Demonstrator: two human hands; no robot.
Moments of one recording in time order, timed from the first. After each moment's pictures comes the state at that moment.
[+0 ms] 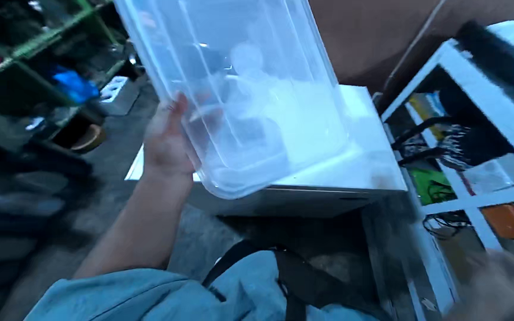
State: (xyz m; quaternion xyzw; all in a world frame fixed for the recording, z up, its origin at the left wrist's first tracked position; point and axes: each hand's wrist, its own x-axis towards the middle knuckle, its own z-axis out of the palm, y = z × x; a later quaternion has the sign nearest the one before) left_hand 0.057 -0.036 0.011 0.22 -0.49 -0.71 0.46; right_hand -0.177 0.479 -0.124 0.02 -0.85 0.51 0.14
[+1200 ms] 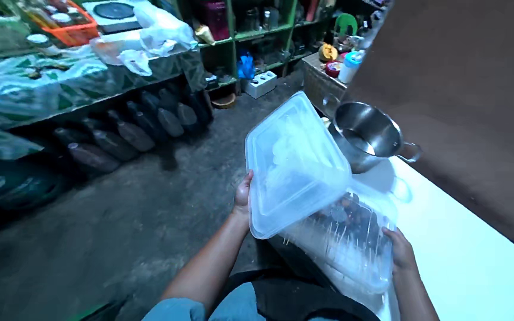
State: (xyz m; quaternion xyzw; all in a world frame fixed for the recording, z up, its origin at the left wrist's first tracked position) left_hand 0.210 -0.260 -0.194 0.20 -0.06 -0.74 0.64; right_hand -0.159 -0.125 -0.168 0.24 -0.71 0.53 -0.39
